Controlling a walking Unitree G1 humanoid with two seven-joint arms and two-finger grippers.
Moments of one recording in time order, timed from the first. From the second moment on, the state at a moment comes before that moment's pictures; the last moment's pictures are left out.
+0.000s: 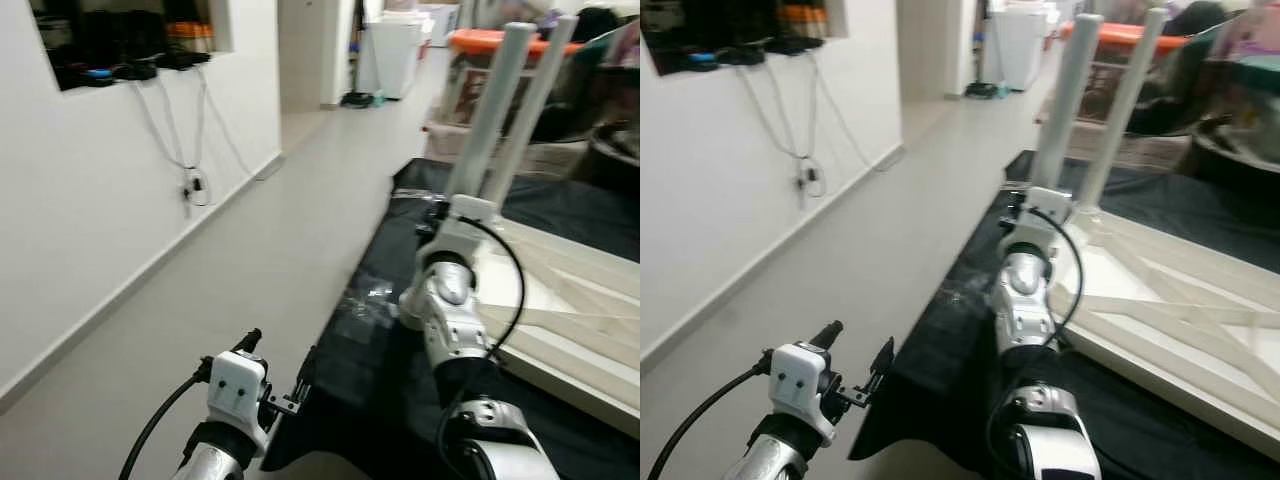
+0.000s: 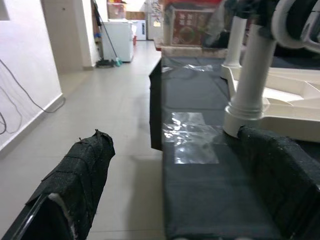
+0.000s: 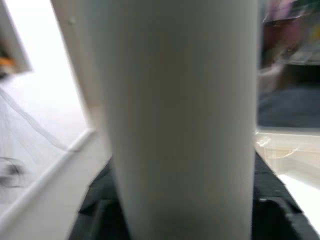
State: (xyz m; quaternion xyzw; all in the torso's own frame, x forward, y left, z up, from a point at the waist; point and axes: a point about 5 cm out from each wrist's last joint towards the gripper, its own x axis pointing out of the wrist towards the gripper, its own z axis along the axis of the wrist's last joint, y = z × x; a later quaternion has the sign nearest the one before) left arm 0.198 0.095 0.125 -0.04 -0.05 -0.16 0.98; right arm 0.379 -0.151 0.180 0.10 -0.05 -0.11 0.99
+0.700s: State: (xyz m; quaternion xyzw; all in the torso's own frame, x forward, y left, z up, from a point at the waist) left arm 0.198 0.094 0.125 -0.04 -0.05 -0.17 0.98; right arm 0.363 -0.127 0.183 0.15 0.01 0.49 0.86
